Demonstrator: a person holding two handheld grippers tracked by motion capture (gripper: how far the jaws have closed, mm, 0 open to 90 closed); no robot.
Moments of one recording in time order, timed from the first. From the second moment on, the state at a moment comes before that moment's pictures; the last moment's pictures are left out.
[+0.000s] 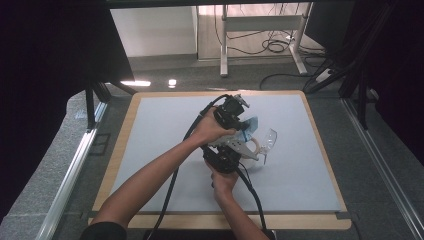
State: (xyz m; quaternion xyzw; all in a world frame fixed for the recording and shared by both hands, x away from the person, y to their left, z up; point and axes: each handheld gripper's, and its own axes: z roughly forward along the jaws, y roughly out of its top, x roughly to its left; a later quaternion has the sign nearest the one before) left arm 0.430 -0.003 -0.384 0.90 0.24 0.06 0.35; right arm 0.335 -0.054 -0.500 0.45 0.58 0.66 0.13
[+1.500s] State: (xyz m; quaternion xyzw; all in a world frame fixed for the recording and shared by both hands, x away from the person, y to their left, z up) left arm 0.432 -0.007 -0.384 0.90 0.24 0.06 0.35; right arm 0.338 -0.054 -0.497 0.46 0.57 0.67 0.14
